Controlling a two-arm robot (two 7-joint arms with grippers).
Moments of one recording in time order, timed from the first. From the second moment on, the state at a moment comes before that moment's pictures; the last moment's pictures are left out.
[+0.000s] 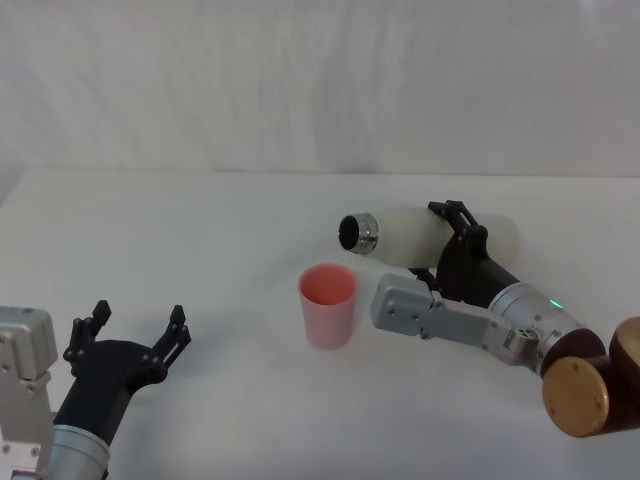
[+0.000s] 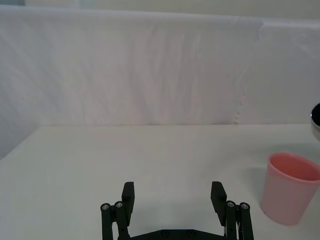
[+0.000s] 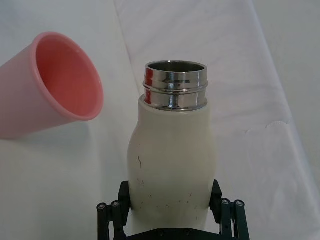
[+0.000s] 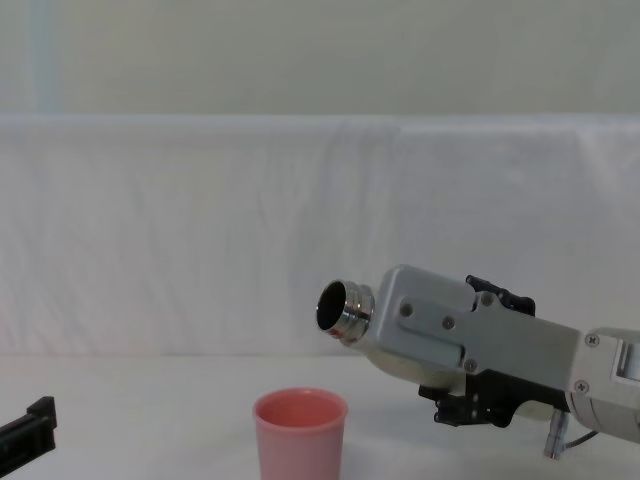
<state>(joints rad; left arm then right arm) 0.27 0.24 0.04 -1.85 -0.25 -0.02 -0.02 0.35 0.30 -0.54 -1.50 -0.78 0.10 0.19</state>
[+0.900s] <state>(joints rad) 0.27 0.24 0.04 -1.85 -0.25 -0.02 -0.02 0.38 0.32 -0.59 -1.49 -0.87 0.13 0.21</state>
